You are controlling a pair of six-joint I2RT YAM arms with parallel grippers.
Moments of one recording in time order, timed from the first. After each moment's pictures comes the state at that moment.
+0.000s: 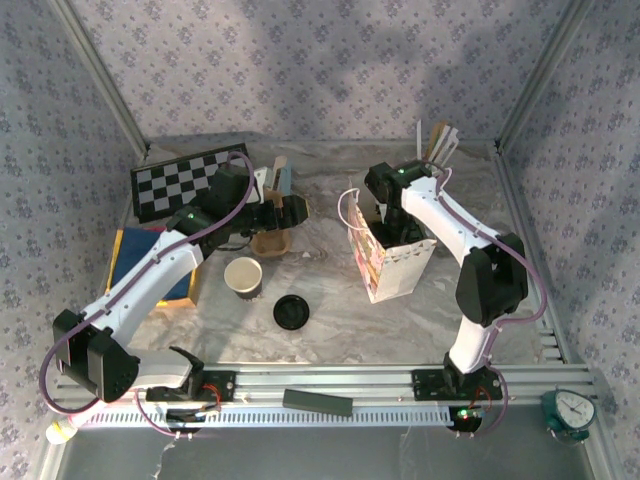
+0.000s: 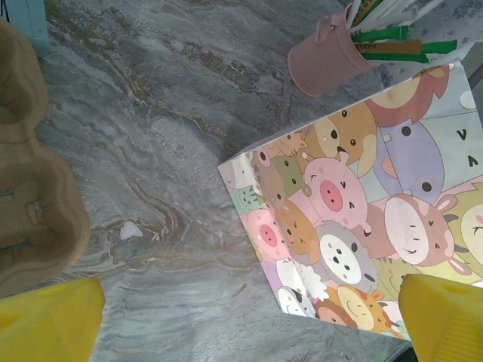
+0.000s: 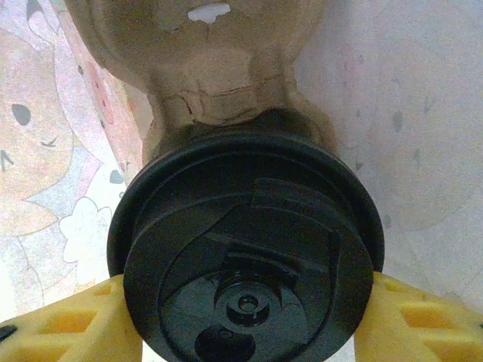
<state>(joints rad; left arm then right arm) -0.54 1.30 1.20 -0.57 0.26 -0.64 0.46 1.78 1.58 -1.44 0.01 0.30</state>
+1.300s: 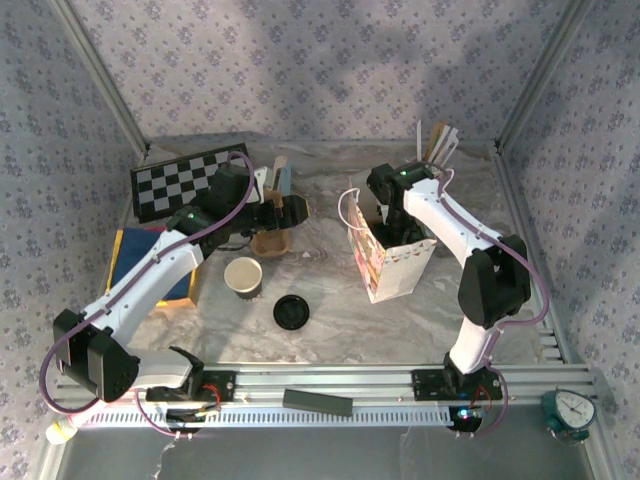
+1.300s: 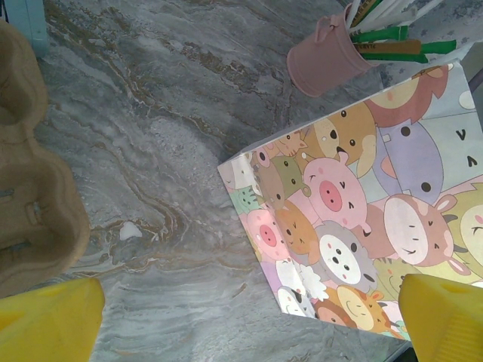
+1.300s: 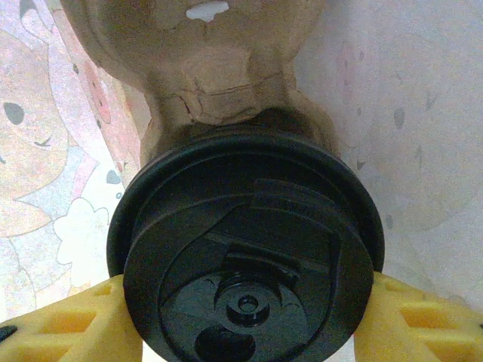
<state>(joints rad) -0.54 1.30 1.20 -0.58 0.26 -0.64 0.46 1.77 1.55 -1.42 0.01 0.30</state>
